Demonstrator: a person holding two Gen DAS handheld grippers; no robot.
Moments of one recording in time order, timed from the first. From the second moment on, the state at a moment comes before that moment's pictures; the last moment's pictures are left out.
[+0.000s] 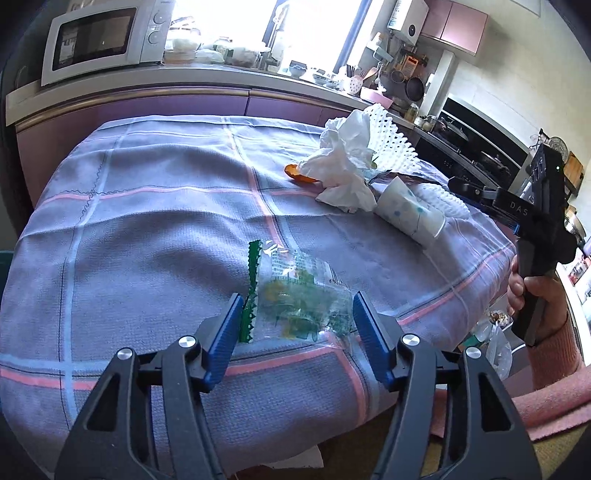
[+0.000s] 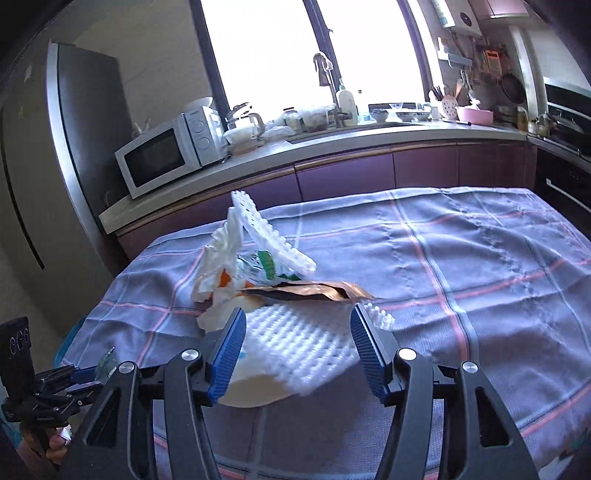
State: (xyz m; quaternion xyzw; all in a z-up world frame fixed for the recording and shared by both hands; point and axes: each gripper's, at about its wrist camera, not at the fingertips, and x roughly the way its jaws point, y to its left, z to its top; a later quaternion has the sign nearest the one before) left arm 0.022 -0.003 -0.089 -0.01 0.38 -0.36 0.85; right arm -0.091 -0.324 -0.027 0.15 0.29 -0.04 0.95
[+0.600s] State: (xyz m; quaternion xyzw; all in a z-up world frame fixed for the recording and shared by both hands) left arm 0.024 -0.001 -0.090 -0.02 0.40 -0.35 0.84; right arm -0.089 -0.339 -0.051 0.22 0.31 0.01 0.93
